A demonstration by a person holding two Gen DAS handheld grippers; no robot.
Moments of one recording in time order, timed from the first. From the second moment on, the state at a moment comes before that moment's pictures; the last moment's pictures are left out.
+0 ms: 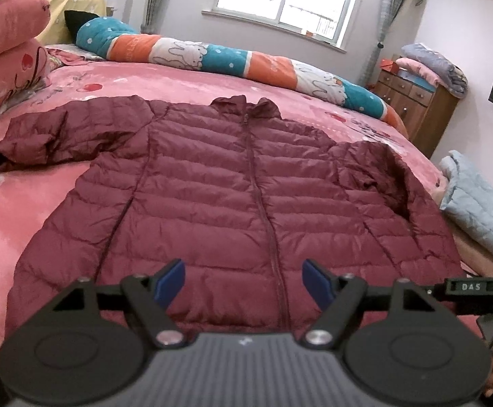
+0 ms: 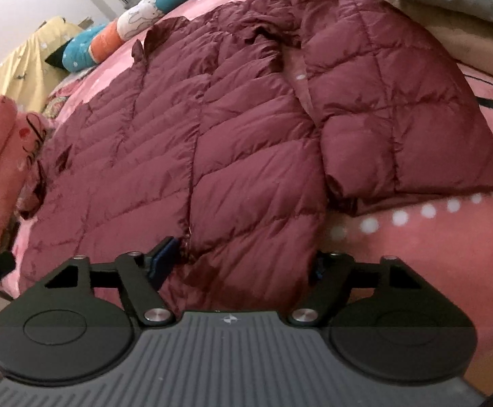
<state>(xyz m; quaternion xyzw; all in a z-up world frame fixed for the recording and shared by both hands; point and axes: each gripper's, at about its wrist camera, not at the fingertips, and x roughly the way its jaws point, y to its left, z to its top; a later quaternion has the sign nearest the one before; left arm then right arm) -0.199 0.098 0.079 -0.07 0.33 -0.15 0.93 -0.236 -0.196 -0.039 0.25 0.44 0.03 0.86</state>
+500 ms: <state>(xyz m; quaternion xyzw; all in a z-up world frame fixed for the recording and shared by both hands) -0.207 0.107 0.087 -0.07 0.32 -0.14 0.93 -0.253 -0.168 -0.015 0.22 0.40 0.07 0.89</state>
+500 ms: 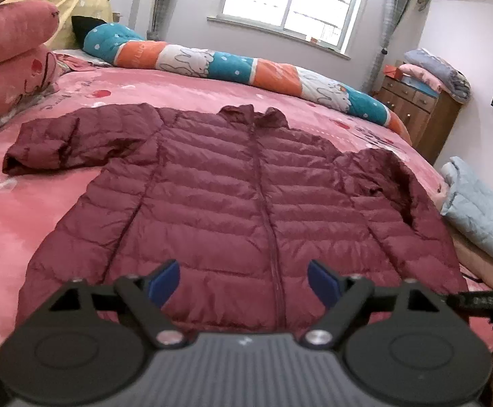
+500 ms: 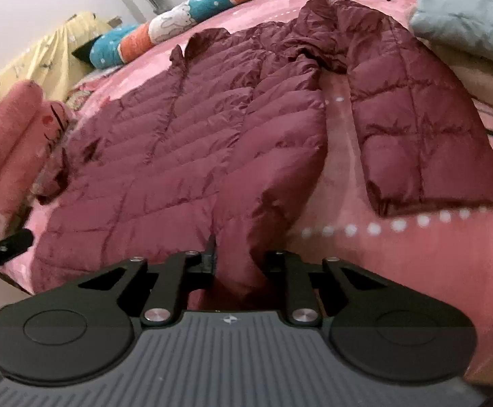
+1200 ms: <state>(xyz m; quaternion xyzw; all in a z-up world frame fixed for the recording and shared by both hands) -0.150 0.100 0.081 -0.07 0.30 -0.14 0.94 -0.262 -0.189 0.001 0.20 0.38 -0.03 0.90</state>
